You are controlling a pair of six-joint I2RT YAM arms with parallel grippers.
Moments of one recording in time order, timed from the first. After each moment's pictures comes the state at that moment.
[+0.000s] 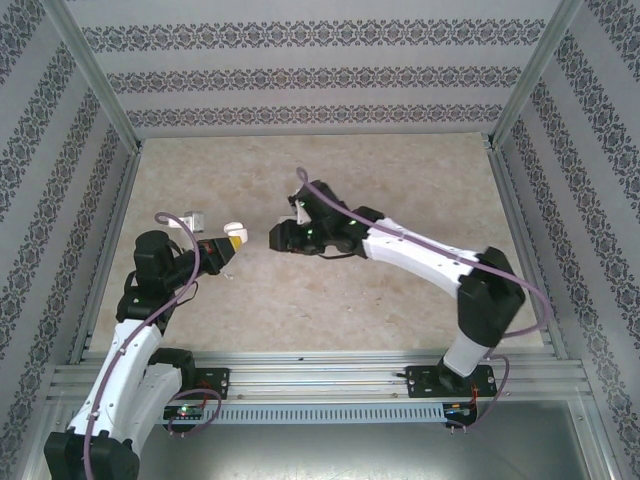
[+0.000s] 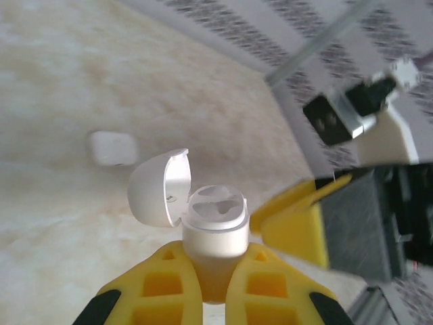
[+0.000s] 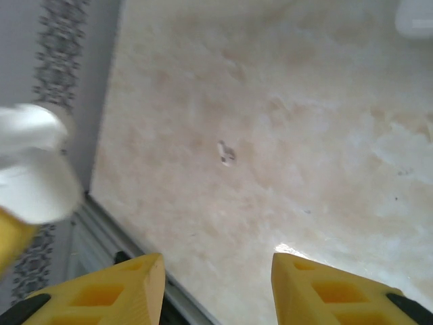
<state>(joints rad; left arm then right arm) -0.02 0.70 0.53 -0.22 0.61 -0.52 0.84 1.71 1.35 -0.43 -0.33 0.81</state>
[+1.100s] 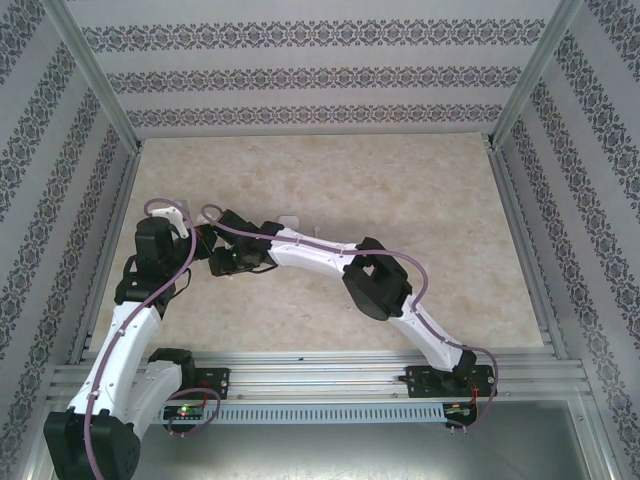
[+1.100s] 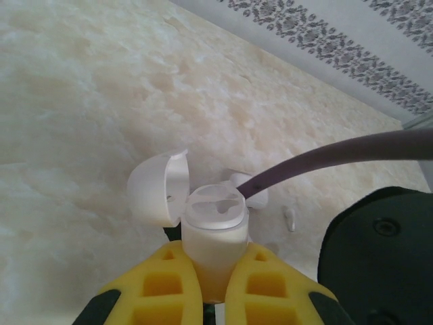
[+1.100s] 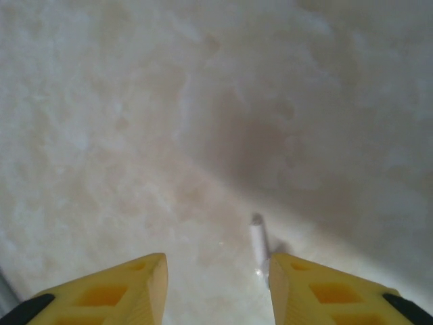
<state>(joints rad) 0.00 0.83 0.63 -0.31 0.25 -0.46 1.03 2.42 2.06 -0.59 -0.18 0.68</state>
